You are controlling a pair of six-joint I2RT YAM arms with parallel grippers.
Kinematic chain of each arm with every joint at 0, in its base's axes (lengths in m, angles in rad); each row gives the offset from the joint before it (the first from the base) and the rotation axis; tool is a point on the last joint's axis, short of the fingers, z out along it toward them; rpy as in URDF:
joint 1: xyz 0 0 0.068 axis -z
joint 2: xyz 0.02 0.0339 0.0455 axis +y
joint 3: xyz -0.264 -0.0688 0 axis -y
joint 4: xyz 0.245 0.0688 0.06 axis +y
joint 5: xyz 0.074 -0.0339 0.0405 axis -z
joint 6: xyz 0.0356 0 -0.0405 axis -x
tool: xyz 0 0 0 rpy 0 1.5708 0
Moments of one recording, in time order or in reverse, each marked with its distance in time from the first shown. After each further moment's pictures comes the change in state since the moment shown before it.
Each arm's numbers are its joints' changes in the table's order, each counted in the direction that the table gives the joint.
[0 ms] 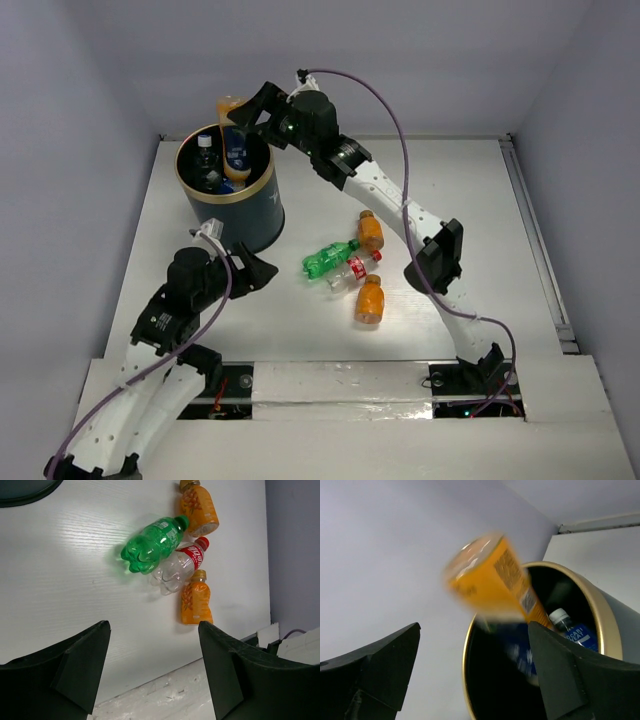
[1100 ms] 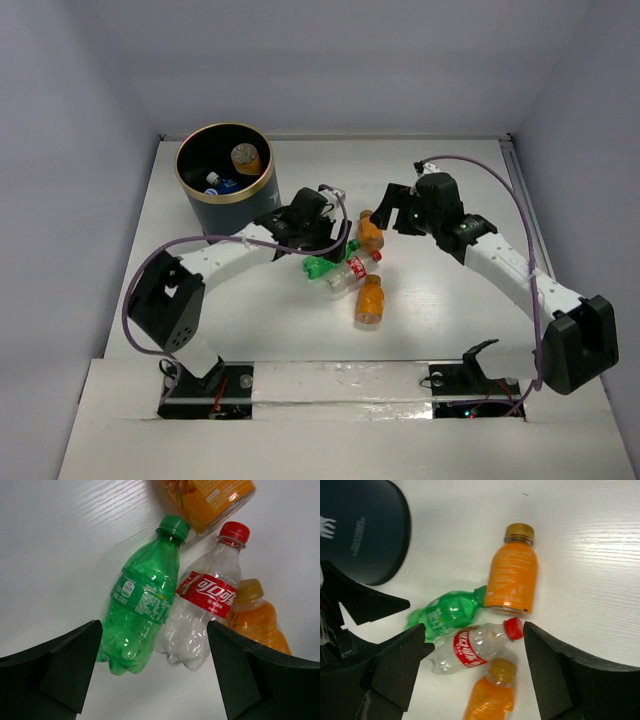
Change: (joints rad) left arm 0.334 1.042 0.457 -0.273 -0.102 -0.457; right arm 0.313 -1.044 -1.538 0.069 -0.078 0.375
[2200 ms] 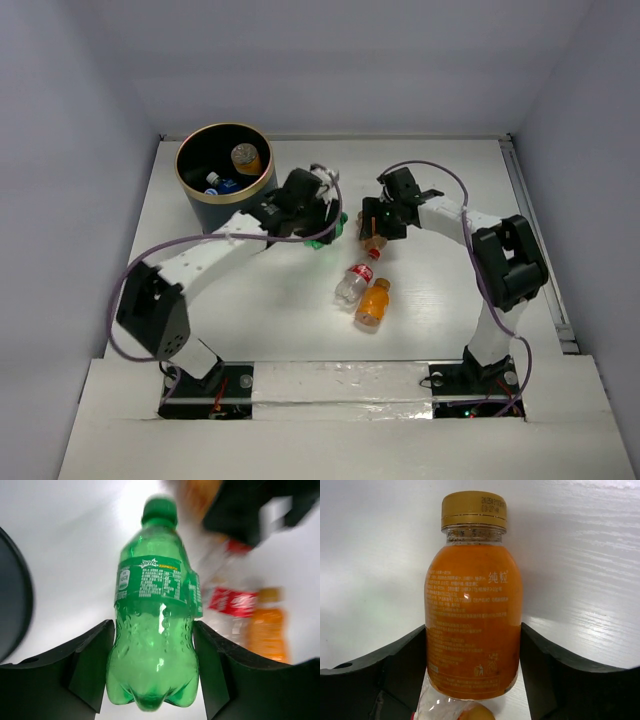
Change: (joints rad) left arm -0.022 0.002 0.134 0.181 -0.085 -0.025; right arm 0.048 0.560 0.241 0.127 -0.106 0.174
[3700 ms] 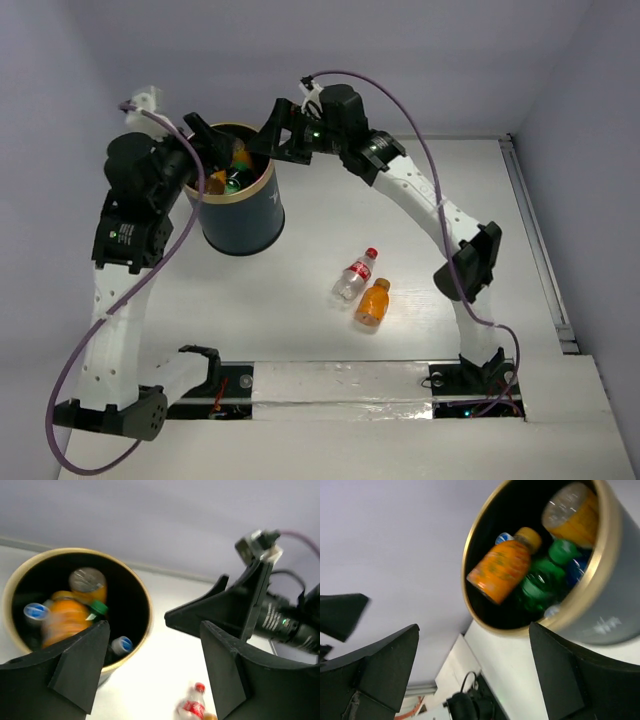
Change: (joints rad) left arm -0.559 -0.513 0.296 0.021 0.065 0.192; right arm -0.313 0.287 1.115 0.021 -0.219 -0.429
